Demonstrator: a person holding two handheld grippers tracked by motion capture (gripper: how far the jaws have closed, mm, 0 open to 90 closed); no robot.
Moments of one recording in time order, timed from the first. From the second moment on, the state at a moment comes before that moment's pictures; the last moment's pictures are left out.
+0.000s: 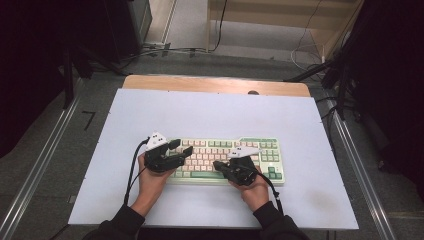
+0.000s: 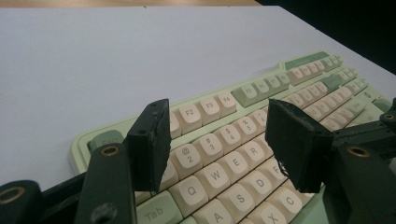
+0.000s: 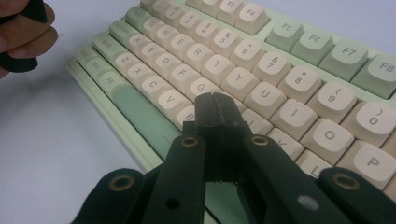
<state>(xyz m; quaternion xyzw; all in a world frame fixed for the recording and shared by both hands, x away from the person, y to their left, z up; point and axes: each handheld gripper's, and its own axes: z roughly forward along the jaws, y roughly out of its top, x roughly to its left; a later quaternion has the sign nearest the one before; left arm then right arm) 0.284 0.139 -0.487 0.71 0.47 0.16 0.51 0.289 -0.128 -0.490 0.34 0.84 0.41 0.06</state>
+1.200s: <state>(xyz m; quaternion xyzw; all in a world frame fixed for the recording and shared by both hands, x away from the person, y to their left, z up) 0.284 0.139 -0.487 0.71 0.47 0.16 0.51 0.296 -0.157 -0.471 0.39 0.80 0.45 0.08</state>
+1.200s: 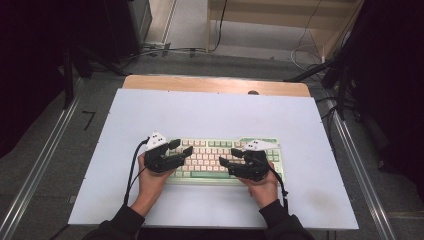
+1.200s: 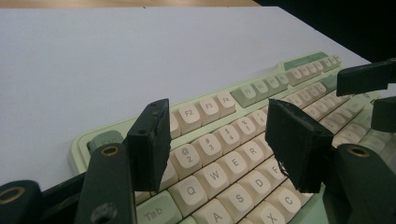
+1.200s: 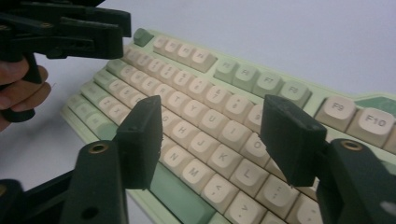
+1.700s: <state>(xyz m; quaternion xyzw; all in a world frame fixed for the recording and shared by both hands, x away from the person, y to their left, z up) 0.283 0.135 -0.488 0.71 0.46 0.15 0.51 0.300 -0.168 -0.469 0.42 0.78 0.46 0.09</state>
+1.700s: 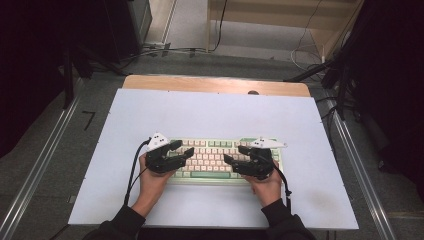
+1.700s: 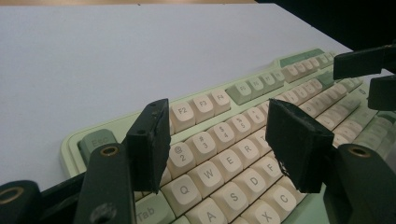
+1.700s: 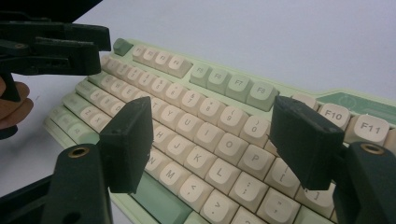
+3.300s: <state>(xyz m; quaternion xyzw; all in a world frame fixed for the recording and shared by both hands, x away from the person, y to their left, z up) 0.306 0.088 -0.492 0.79 0.40 0.10 0.46 0.301 -0.168 -0.471 0.42 0.78 0.45 0.09</state>
